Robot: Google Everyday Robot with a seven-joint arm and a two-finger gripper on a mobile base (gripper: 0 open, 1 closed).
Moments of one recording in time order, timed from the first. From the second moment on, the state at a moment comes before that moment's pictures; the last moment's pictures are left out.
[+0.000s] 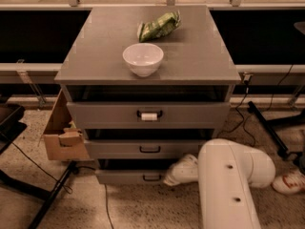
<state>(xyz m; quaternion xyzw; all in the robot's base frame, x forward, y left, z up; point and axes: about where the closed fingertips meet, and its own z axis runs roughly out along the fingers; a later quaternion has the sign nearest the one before) 0.641 -0.089 0.170 -0.52 0.83 0.03 0.20</state>
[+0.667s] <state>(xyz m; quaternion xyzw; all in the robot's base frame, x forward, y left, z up) 0.639 -0.088 0.170 -0.52 0.83 0.03 0.20</state>
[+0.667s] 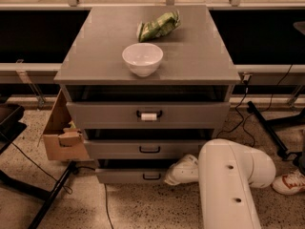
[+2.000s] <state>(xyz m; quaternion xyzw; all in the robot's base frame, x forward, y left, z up) 0.639 -0.088 0.170 -0.52 0.83 0.03 0.20</state>
